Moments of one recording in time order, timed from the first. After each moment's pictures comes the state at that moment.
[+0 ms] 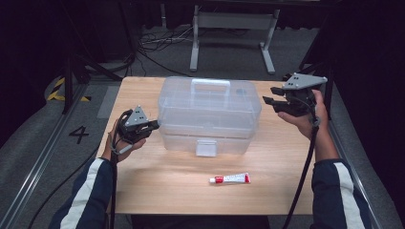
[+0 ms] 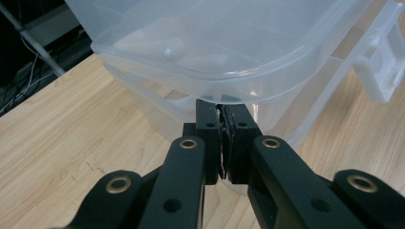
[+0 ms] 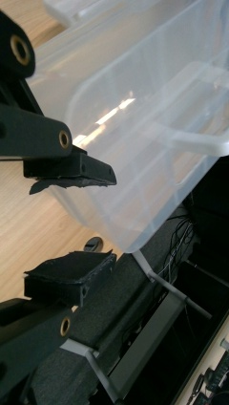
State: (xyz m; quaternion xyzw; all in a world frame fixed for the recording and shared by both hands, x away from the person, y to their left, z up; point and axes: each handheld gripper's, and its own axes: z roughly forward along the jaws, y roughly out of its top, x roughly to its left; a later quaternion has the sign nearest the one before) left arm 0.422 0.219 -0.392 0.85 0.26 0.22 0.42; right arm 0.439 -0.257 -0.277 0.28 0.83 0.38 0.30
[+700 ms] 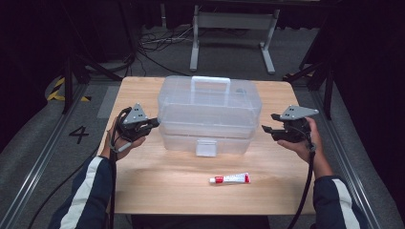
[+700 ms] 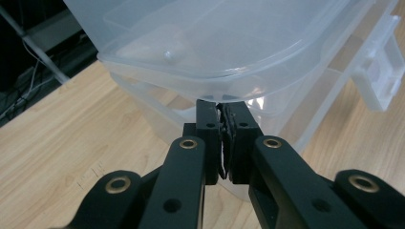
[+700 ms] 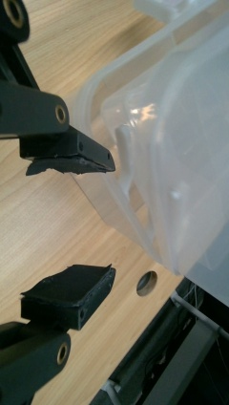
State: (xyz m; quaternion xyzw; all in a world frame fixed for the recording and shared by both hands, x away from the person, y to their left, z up) left arm 0.424 0.220 -0.384 0.84 0.25 0.22 0.42; right arm 0.424 -0.280 -0.370 0.28 0.85 0.37 0.26
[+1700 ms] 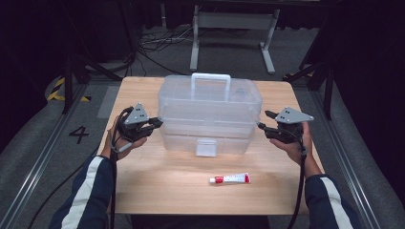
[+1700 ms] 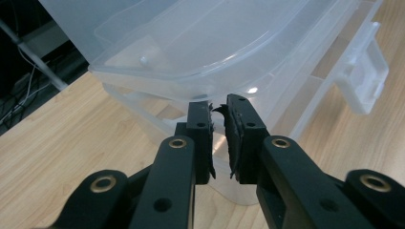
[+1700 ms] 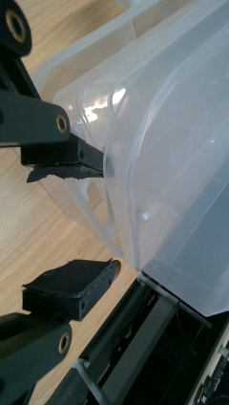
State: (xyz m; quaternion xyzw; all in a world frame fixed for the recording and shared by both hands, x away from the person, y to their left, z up) left arm 0.419 0.215 -0.378 0.85 0.24 0.22 0.42; right arm 0.423 -0.264 -0.379 0.27 0.81 0.42 0.32
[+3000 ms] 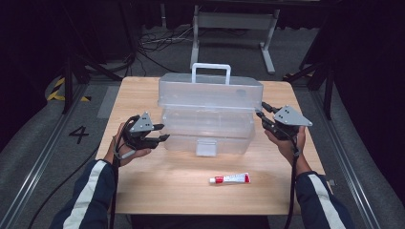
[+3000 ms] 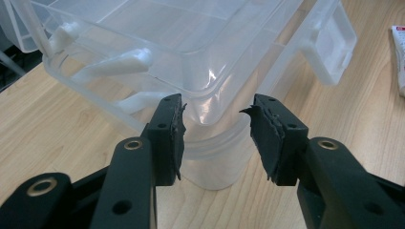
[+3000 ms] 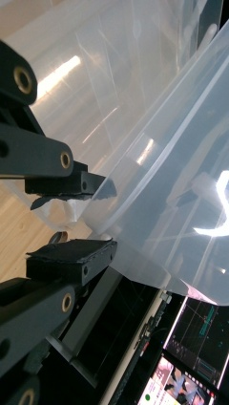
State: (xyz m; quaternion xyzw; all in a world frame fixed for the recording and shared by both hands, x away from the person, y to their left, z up) left arm 0.410 0.205 -0.396 0.87 0.21 0.18 0.41; right arm 0.419 -0.245 -0.369 0.26 0.73 0.47 0.41
